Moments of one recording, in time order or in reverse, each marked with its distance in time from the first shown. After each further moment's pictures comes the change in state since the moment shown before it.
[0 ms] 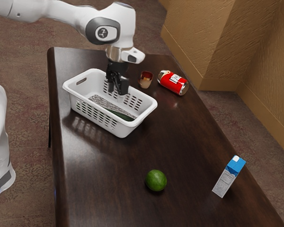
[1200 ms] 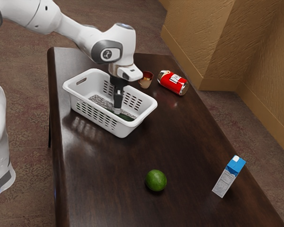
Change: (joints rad) arm 0.034 0.143 0.001 -0.058 -0.006 0.211 0.467
